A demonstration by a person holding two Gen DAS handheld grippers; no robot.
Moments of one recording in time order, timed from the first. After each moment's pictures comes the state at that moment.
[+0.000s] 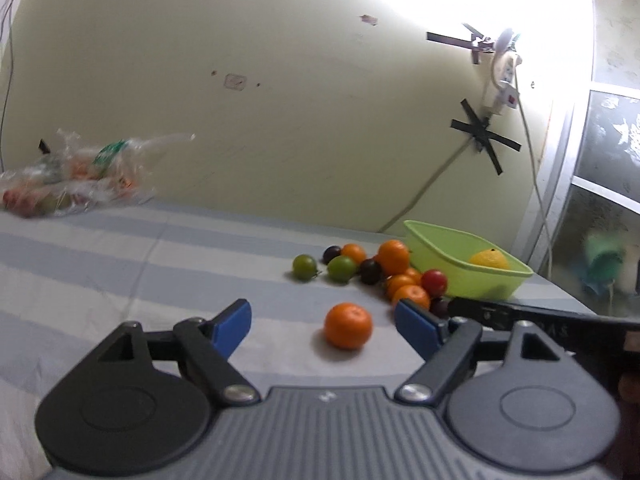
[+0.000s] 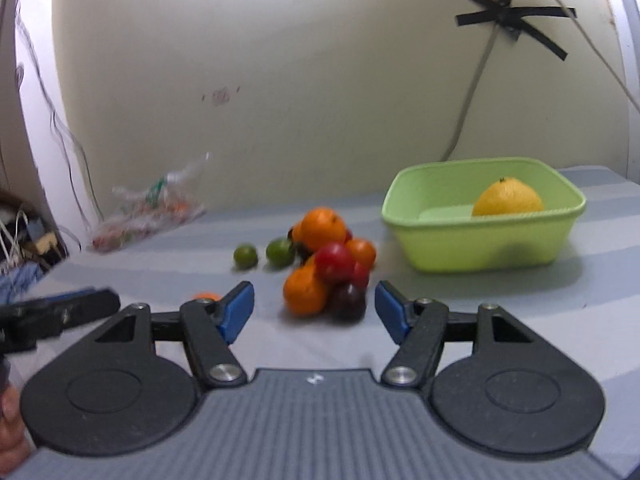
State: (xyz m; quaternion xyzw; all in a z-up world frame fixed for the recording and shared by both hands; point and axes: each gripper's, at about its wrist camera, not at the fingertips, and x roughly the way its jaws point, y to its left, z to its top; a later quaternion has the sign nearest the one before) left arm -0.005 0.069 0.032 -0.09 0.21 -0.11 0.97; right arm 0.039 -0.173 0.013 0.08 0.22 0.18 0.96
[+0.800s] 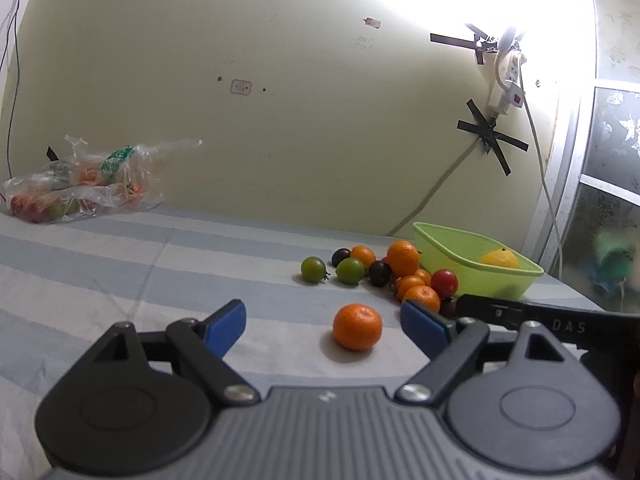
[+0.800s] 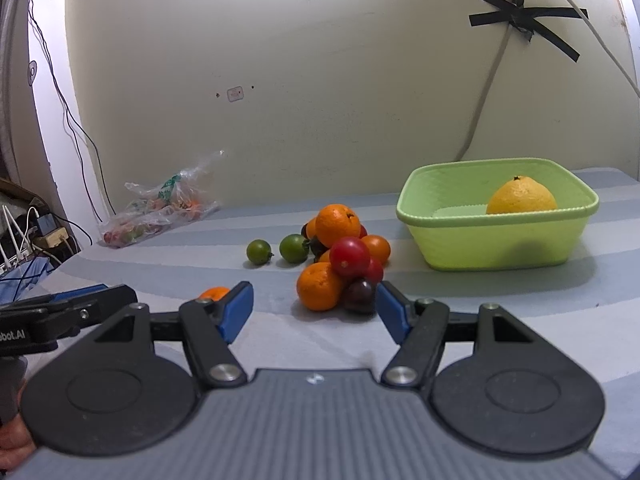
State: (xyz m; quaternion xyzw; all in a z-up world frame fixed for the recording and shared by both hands) left arm -0.006 0.065 0.024 -0.08 0.19 -0.10 0.97; right arm 0.044 -0.173 0.011 0.09 0.21 0.20 0.95
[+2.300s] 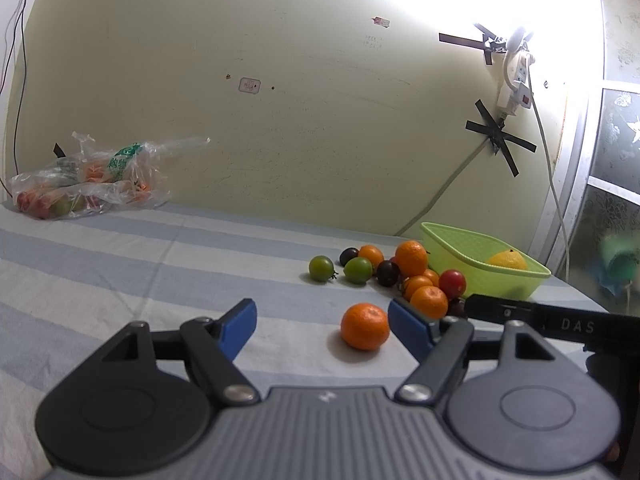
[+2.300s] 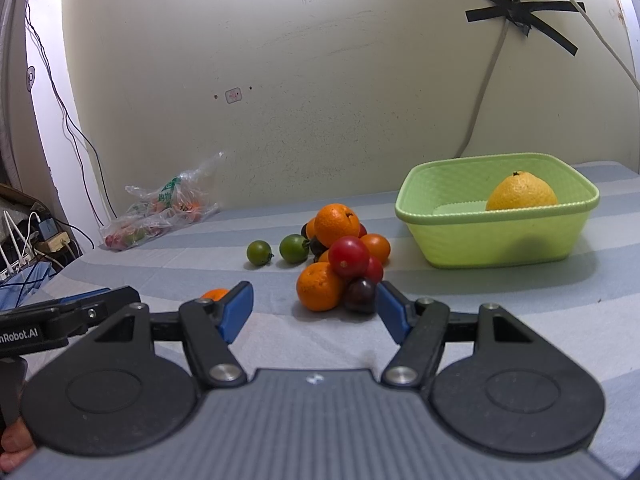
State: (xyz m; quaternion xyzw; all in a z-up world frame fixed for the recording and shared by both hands) left arm -0.005 0.068 0.023 -0.08 0.20 -0.09 0.97; right arm 0.044 -0.174 0.012 0.09 0.21 0.20 0.95
